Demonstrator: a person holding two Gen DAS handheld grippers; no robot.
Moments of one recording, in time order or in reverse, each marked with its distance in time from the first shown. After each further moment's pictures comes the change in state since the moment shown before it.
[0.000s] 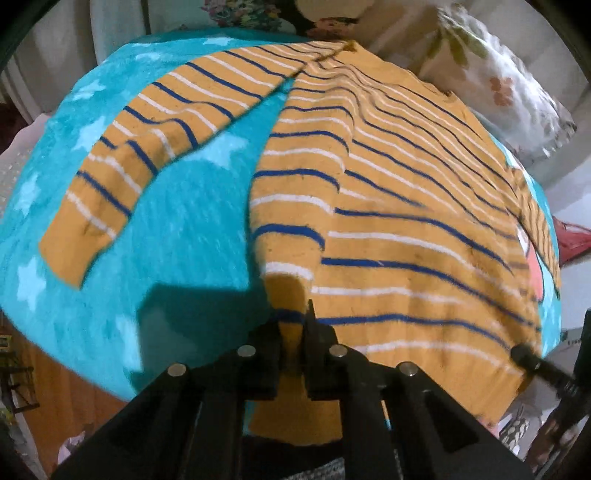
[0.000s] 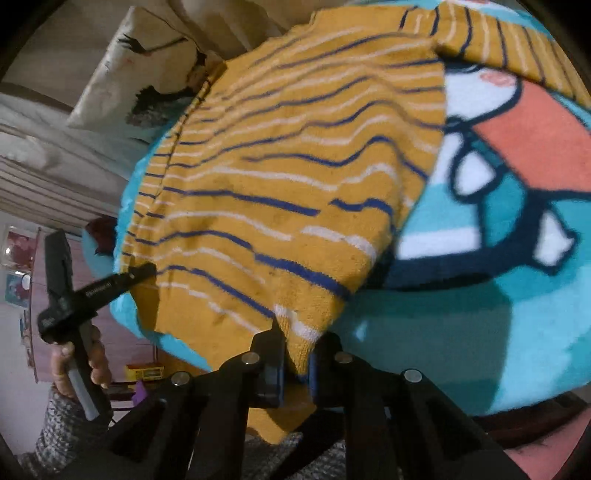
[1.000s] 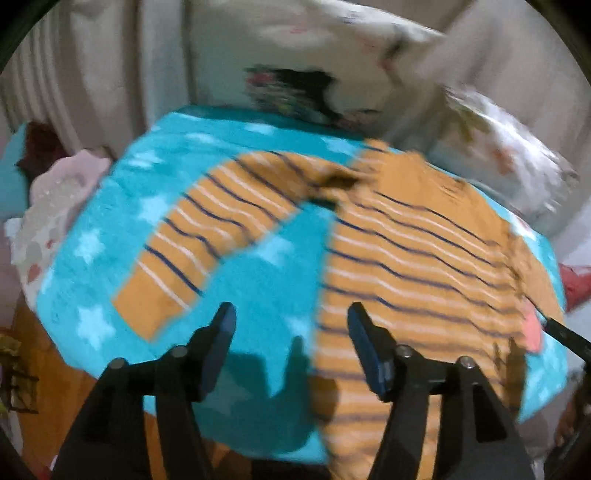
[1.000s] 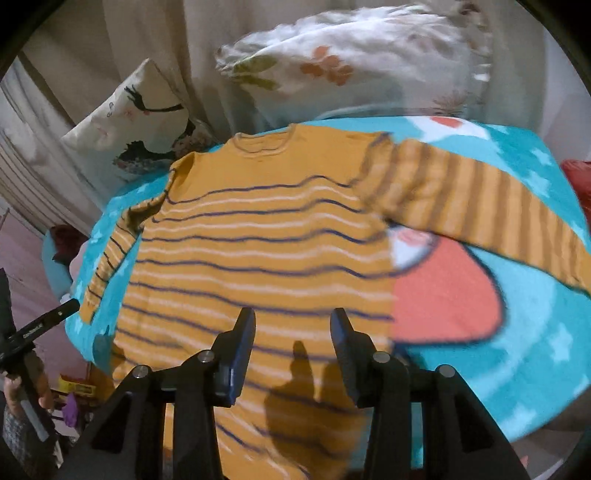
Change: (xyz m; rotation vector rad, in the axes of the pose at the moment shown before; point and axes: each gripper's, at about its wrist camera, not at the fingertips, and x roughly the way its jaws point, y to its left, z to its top) left arm -0.060 0.028 0.045 -0.078 -0.257 0.123; right arm -0.052 0.020 0.084 -0.164 -0.204 -0.201
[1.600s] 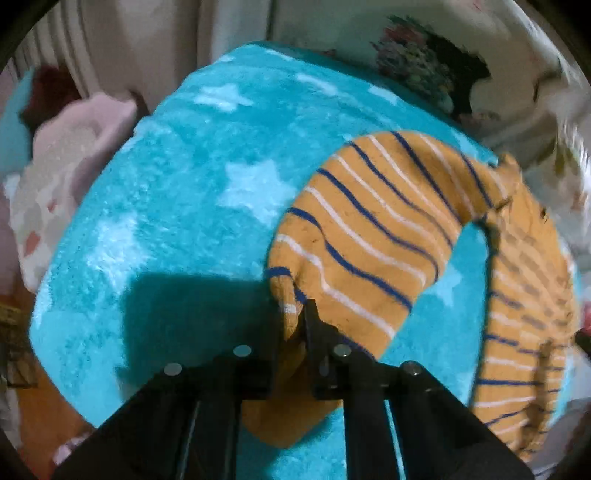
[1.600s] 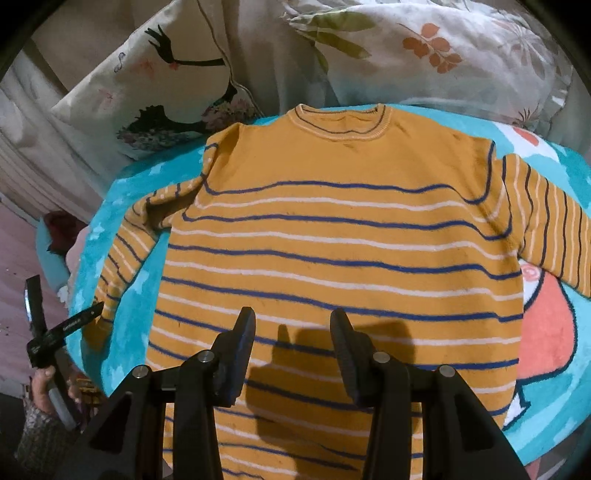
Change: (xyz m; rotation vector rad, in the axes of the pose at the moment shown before) left arm 0.090 0.150 0.043 -0.128 0.170 -0.018; right arm 0.076 0.102 0.034 -0.026 0.083 -0.066
